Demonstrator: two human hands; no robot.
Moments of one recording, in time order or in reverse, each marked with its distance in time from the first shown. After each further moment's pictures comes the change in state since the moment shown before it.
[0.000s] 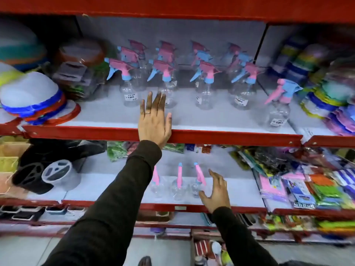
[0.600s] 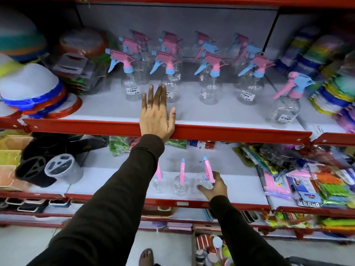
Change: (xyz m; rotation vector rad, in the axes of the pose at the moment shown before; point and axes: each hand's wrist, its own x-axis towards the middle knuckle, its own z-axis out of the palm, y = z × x) left_hand 0.002 -0.001 0.005 0.020 0.003 -0.050; right_hand 0.020 0.010 0.025 0.296 -0.109 0.366
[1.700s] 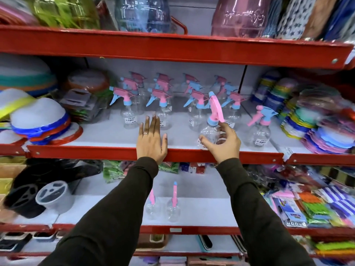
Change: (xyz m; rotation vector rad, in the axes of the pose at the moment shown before) left_hand 0.001 0.000 -0.008 -0.023 -0.060 -0.011; right_hand 0.001 -0.216 -0.118 0.188 0.424 -0.684
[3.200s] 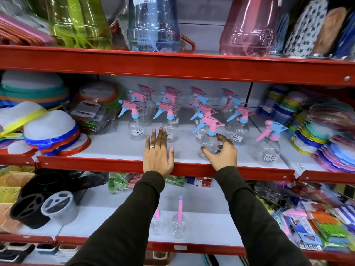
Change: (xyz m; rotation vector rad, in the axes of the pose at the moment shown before) left_hand -0.002 0.001 -0.001 0.014 0.000 -0.010; right_hand 0.022 0.013 0.032 -0.172 -0.092 0.079
